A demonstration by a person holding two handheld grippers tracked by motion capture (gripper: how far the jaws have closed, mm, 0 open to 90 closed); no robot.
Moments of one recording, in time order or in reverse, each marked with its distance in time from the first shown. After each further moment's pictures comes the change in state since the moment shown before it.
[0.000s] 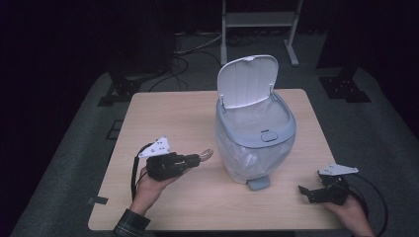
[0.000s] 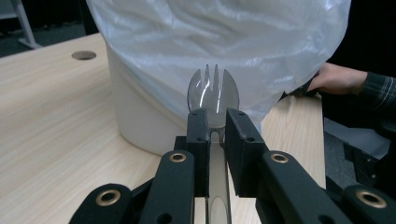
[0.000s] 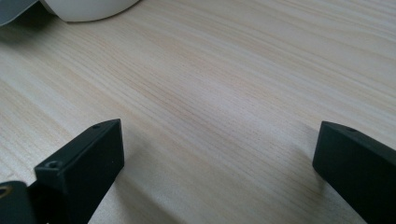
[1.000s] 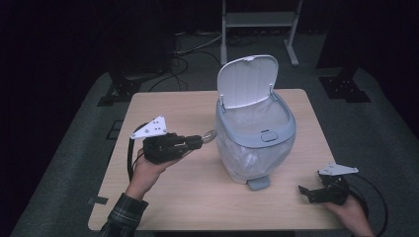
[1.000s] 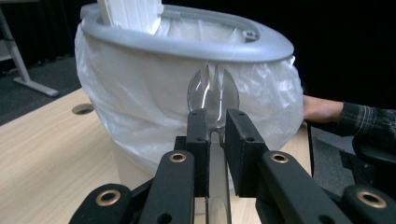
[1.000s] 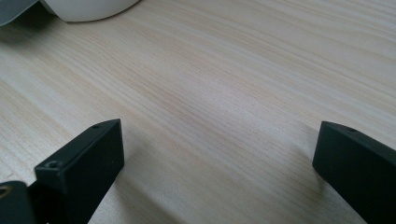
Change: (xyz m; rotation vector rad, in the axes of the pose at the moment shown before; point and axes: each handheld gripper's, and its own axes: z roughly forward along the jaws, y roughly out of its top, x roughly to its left) left arm -0.003 0.066 -0.012 -0.066 -0.043 0.090; right arm 0.000 0.000 0.000 0.000 0.000 0.000
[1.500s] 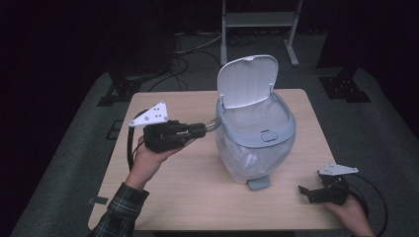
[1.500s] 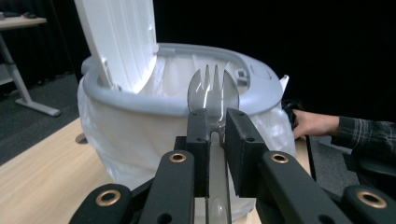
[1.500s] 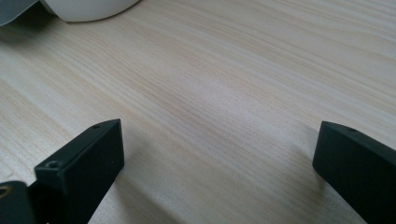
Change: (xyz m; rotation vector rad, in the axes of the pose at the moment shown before) left arm -0.001 0.039 0.002 -0.025 -0.016 0.059; right arm 0.000 0.000 0.000 0.000 0.000 0.000
